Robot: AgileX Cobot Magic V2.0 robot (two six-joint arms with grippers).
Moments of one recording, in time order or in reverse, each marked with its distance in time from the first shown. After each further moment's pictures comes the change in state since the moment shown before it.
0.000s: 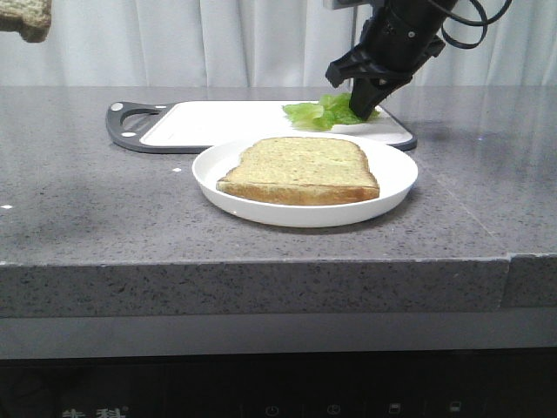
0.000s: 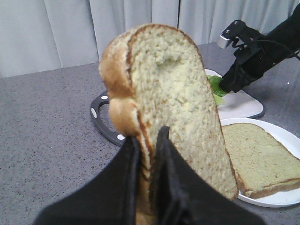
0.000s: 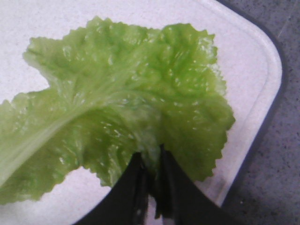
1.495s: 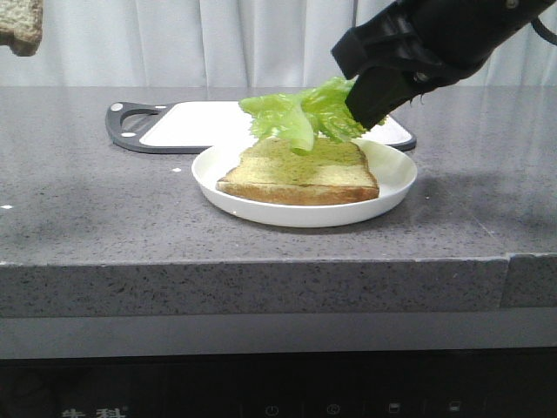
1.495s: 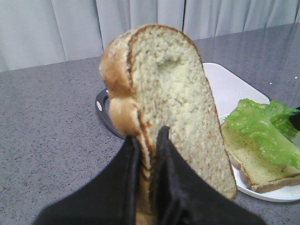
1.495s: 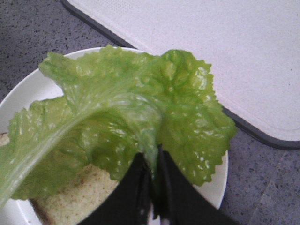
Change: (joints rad) left arm 0.000 0.000 0.000 0.000 0.030 0.000; right arm 0.223 -0.720 0.976 0.228 -0.447 -0.077
